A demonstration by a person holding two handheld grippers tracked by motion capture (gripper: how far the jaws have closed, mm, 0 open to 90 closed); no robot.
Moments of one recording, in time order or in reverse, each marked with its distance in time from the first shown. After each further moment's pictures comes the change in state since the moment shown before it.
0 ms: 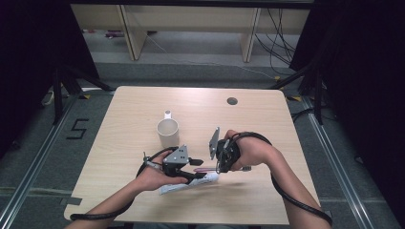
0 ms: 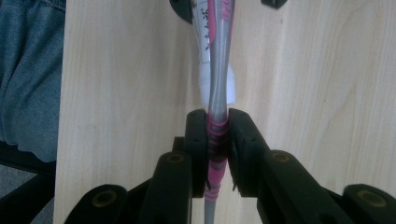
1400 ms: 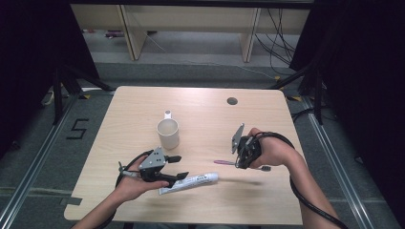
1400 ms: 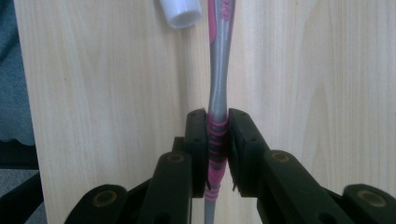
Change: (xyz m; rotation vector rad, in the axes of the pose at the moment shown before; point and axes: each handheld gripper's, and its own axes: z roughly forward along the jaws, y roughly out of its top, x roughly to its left) left arm -0.006 -0.026 -0.048 -0.062 0.161 -0.068; right arm 0.000 -0.061 -0.009 0.021 -0.042 0.216
